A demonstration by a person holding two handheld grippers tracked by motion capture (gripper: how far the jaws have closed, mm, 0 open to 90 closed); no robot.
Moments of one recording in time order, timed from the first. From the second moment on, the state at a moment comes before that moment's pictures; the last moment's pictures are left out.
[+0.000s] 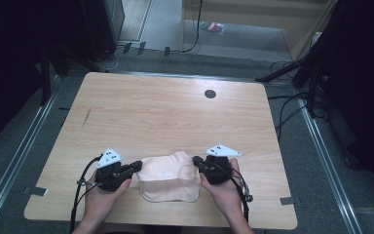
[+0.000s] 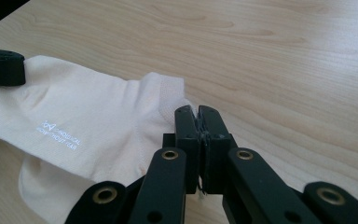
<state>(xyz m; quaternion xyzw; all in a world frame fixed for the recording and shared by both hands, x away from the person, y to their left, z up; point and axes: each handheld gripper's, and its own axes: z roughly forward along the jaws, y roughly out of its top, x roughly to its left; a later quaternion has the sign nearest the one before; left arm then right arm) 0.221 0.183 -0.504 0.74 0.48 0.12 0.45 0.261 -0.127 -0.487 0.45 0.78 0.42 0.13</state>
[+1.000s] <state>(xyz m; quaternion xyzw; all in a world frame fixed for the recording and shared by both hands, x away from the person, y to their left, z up) 0.188 0.166 -0.525 0.77 0.46 0.12 0.43 0.216 -0.139 -0.502 0.45 0.79 0.40 0.11</state>
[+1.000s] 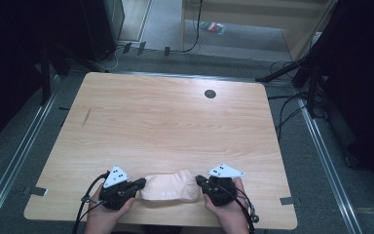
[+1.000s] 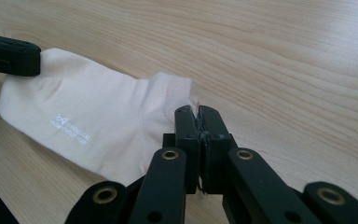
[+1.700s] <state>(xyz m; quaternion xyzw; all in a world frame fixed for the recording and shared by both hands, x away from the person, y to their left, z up) 0.186 0.161 -0.532 0.77 0.46 0.15 0.41 0.212 -0.138 -0.510 0.45 0.79 0.40 0.12</state>
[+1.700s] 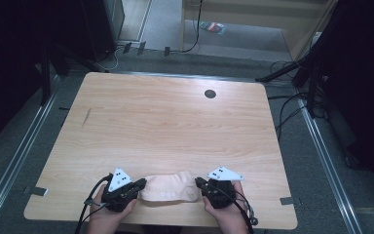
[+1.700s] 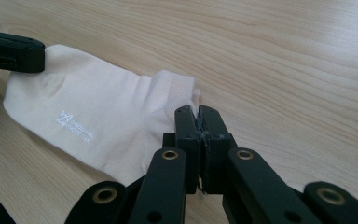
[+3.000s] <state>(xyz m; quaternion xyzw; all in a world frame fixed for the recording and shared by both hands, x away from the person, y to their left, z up) 0.191 0.151 -0.548 0.78 0.45 0.12 0.42 0.211 -0.107 -0.534 0.42 0.81 0.39 0.13</state>
